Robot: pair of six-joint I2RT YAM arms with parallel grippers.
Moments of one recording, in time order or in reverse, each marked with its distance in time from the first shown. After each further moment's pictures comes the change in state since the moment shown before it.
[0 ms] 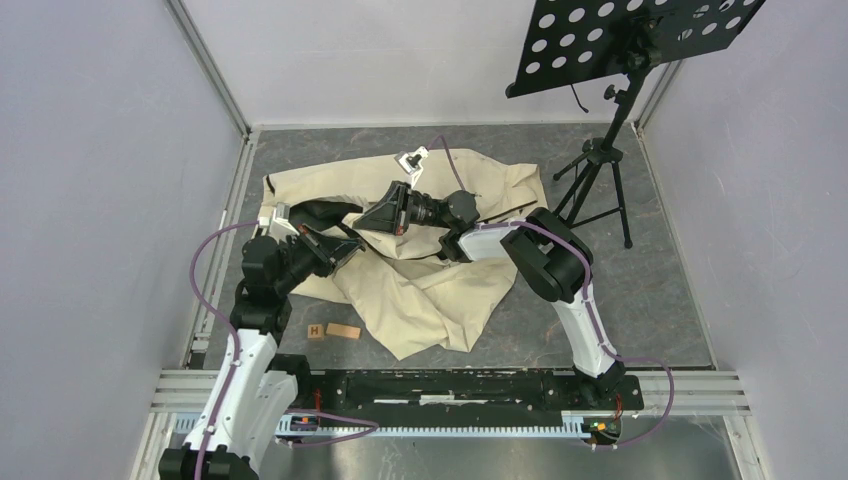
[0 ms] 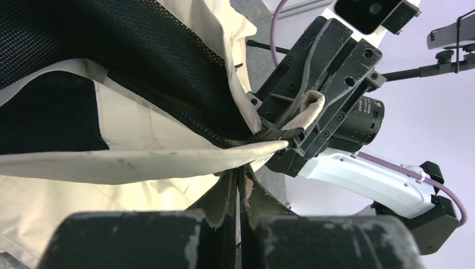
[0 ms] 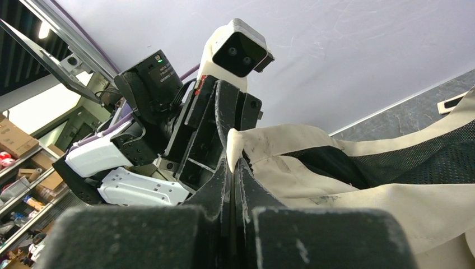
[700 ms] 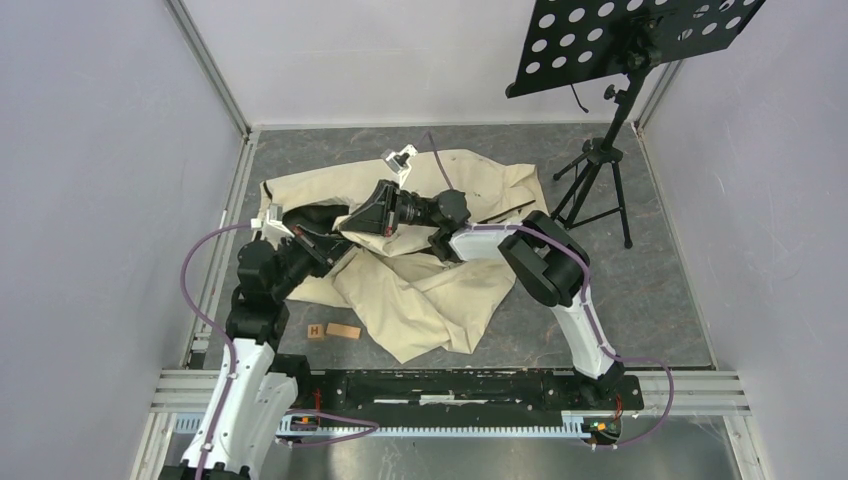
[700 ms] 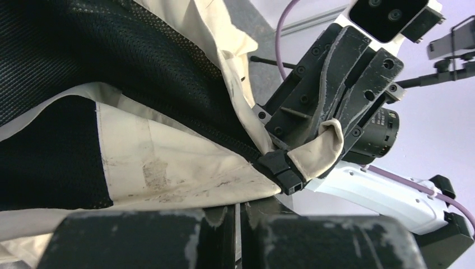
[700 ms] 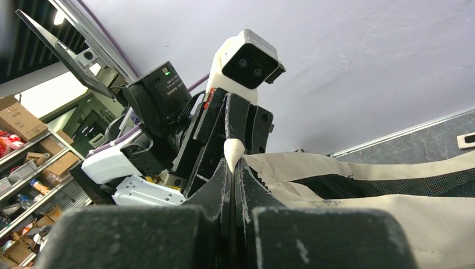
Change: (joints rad) left arm -0.018 -0.062 0.016 -0.045 -0.077 0.011; right arm 0.050 -0.006 0.086 -0.034 0.002 -0.003
